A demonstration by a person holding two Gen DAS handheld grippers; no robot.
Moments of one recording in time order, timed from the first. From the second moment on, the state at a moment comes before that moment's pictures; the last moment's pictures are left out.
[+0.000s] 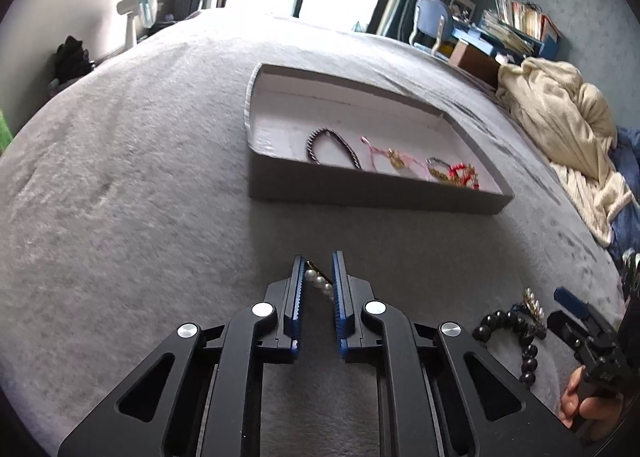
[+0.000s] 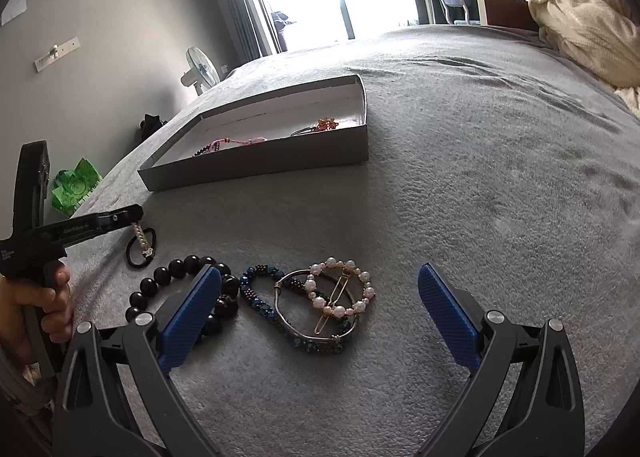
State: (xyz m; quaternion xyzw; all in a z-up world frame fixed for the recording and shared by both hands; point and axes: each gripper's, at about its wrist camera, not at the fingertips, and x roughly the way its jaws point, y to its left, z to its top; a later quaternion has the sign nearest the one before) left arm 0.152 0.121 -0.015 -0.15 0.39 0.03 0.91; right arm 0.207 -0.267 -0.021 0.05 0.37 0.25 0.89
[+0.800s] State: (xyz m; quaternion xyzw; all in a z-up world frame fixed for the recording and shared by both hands) left arm 0.128 0.153 -0.021 -0.19 0.41 0.05 0.89; right arm 0.228 -0.263 -0.035 0.06 0.43 0.24 0.87
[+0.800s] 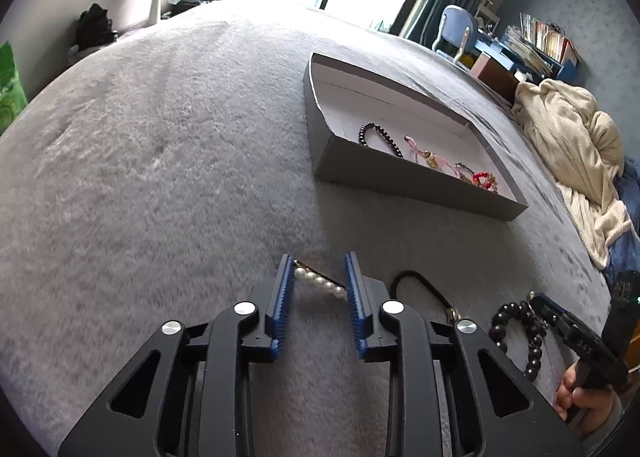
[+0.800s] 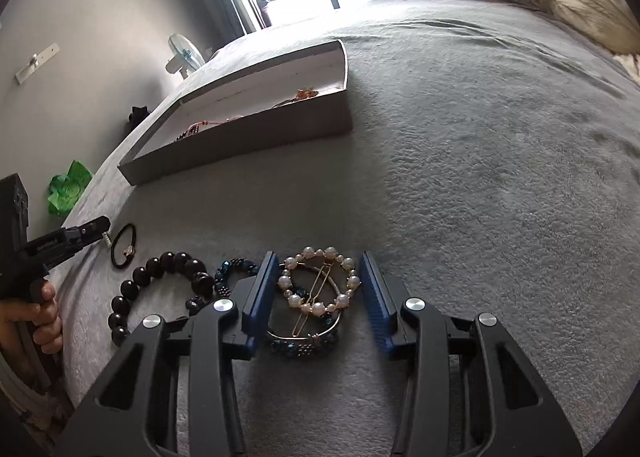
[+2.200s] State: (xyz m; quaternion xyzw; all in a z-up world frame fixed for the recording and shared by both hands) left arm 0.132 0.117 0.059 -0.12 0.32 0.00 0.94; right arm 0.221 -0.270 -0.003 0.07 0.37 0.27 0.89
